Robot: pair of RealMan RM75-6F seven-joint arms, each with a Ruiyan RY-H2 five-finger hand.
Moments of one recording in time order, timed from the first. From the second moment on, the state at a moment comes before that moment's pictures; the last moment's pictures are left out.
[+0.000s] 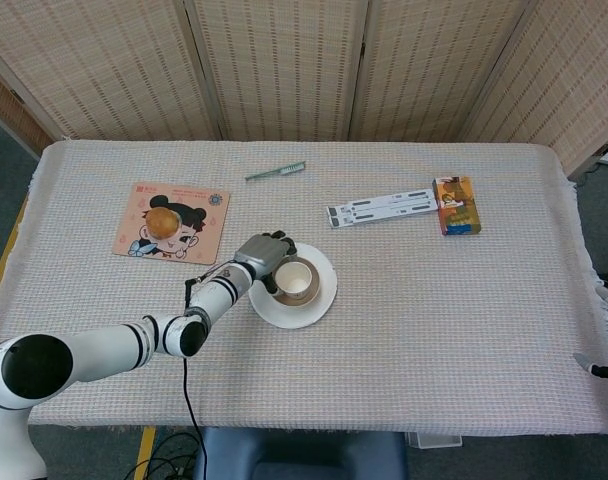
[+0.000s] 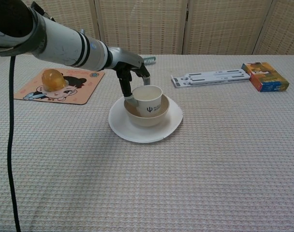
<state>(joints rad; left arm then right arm) -1.45 -1.52 -0.02 -1.26 0.42 0.49 0.28 0.10 -0.85 0.04 -1.57 -1.35 1.14 0.47</state>
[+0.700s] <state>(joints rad) -1.45 -1.47 -0.04 -1.36 0.42 0.58 0.30 0.09 -0.85 0.04 -1.58 -1.36 1.16 0.47</state>
